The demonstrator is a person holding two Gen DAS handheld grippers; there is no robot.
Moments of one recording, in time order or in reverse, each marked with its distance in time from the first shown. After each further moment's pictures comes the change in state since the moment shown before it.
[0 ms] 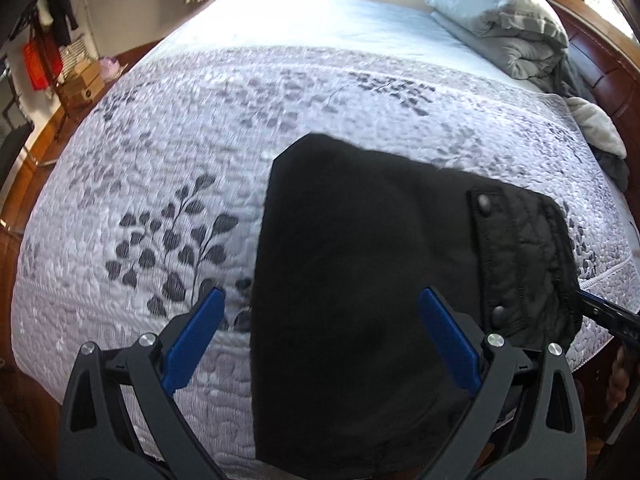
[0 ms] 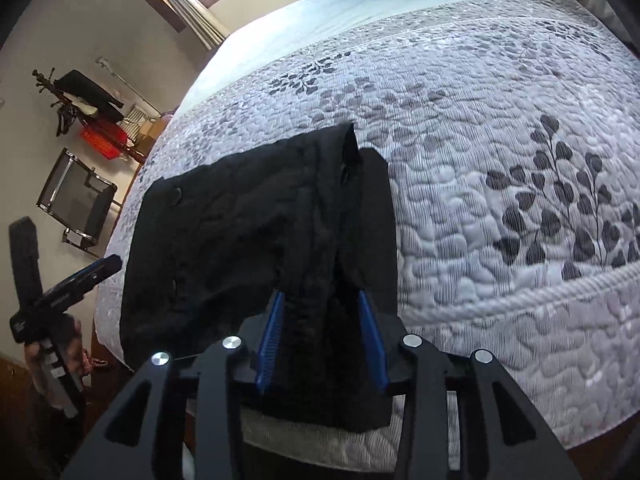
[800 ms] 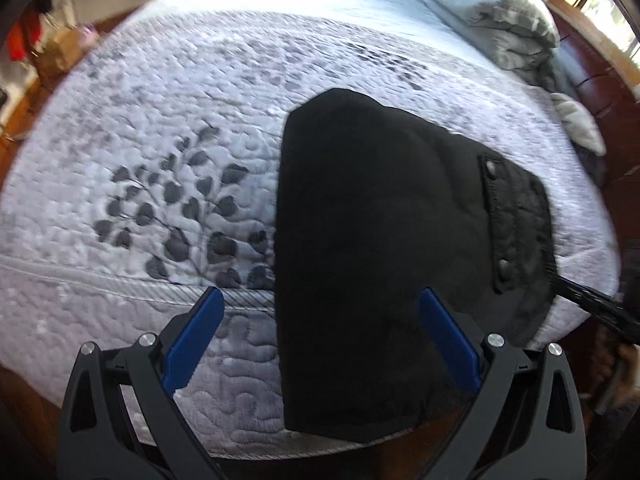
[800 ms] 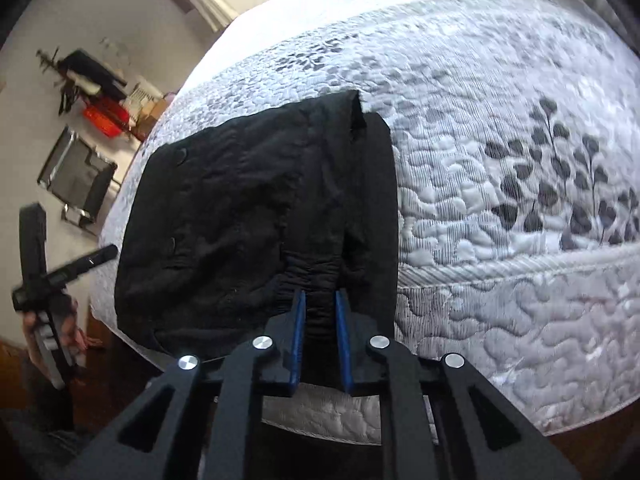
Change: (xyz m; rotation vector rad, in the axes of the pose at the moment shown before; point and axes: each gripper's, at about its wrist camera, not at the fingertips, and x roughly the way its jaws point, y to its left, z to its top) left arm 0.003 0.046 -0.019 -0.025 0.109 -0.179; right arm -0.004 0.008 -0.021 -0.065 0.043 -0.023
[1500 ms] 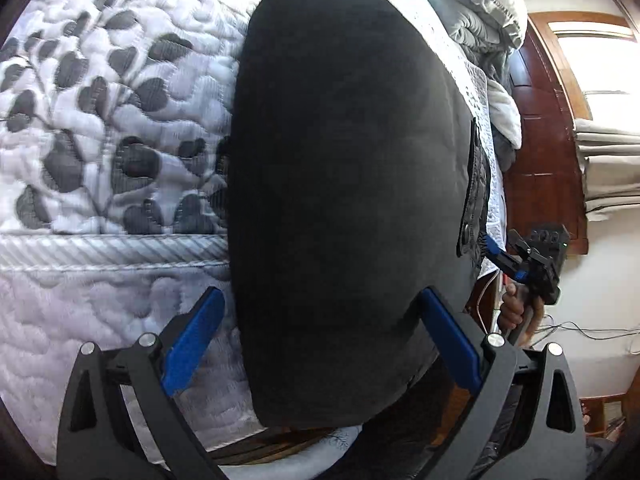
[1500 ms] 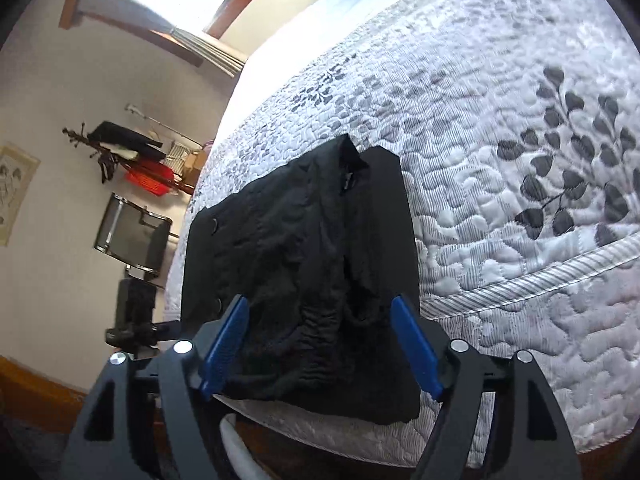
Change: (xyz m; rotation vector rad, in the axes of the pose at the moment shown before) left arm 0.081 0.038 -0.006 -0.130 0.323 -0.492; right arm 0.008 -0.053 0.022 0.232 -0.056 0.308
